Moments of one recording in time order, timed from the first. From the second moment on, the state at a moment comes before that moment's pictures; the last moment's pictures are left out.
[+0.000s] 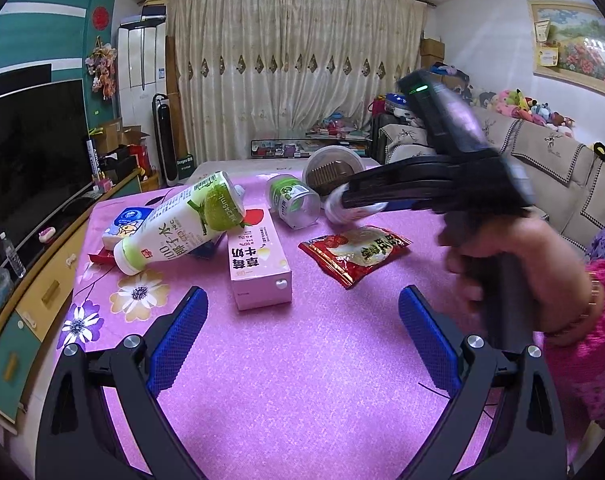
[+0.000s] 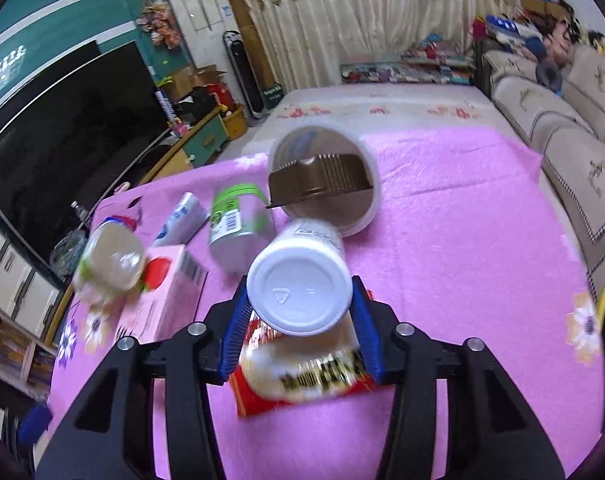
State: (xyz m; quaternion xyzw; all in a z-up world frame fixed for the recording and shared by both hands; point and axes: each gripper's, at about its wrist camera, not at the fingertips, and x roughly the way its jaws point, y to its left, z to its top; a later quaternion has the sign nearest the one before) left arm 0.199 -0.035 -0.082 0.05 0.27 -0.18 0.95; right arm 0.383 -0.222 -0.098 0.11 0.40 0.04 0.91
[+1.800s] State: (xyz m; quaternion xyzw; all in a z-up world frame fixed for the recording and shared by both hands) left arm 0.241 -0.100 -0.098 0.08 0.36 -0.27 0.89; right arm 0.199 -0.534 -0.166 0.18 0.41 -0.24 0.86
